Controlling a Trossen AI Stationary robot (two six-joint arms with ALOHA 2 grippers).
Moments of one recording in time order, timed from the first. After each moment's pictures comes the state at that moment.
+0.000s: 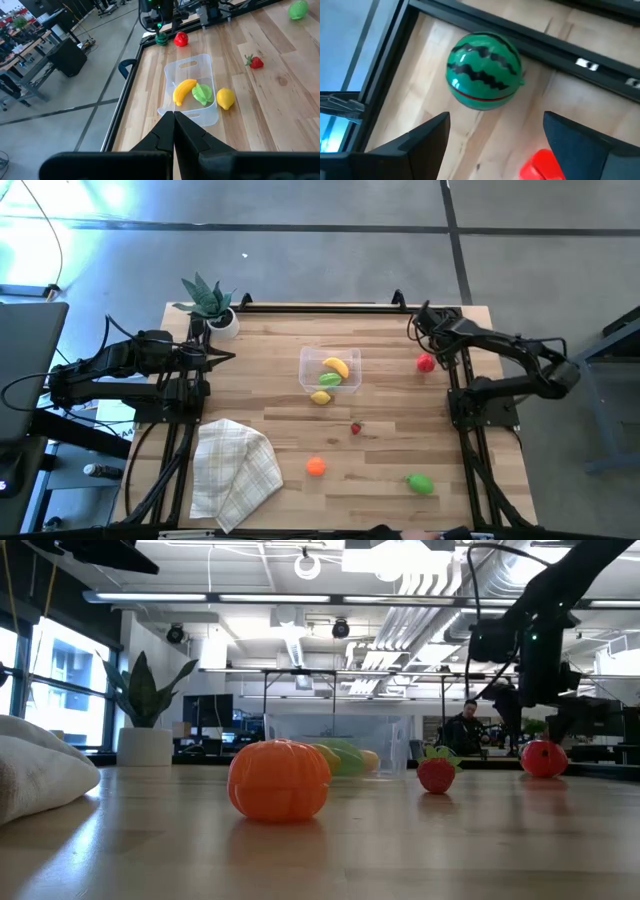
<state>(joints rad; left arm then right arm) 0.24 0.42 0.74 -0.69 -0.17 0.40 -0.84 1.23 0.63 -0.71 0.42 1.83</state>
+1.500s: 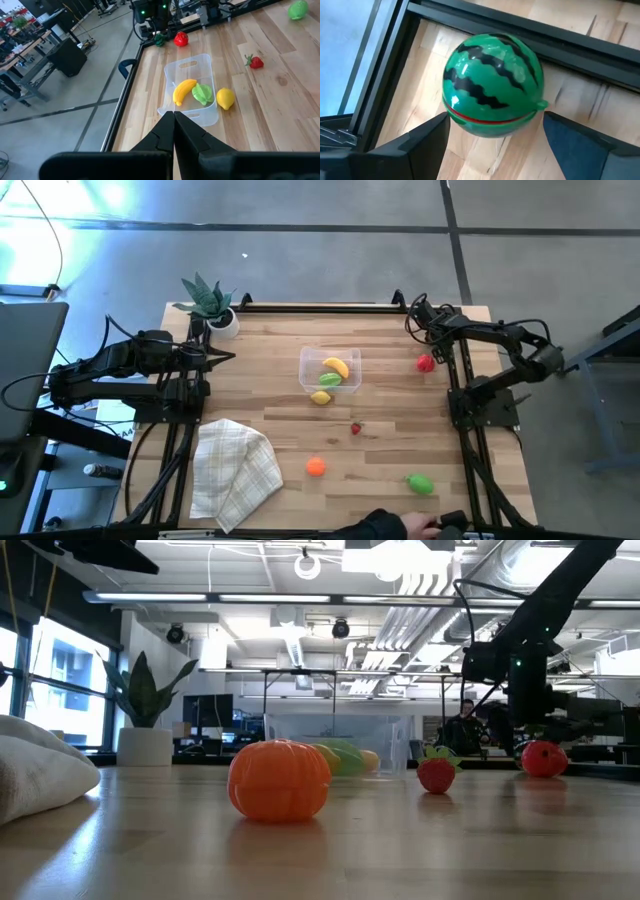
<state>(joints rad) 0.24 0.42 0.74 -0.69 -0.17 0.40 -0.94 1.42 0.63 -0.50 0.42 1.78</state>
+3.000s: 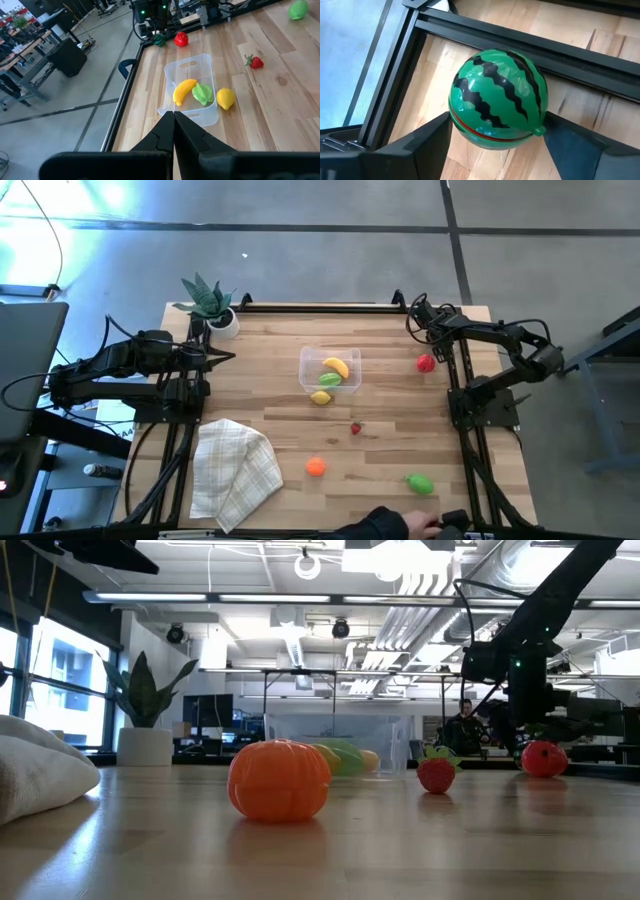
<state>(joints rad) 0.24 0.42 0.74 -0.69 -0.17 0.40 -0.94 1.42 0.63 -0.49 0.47 1.79</state>
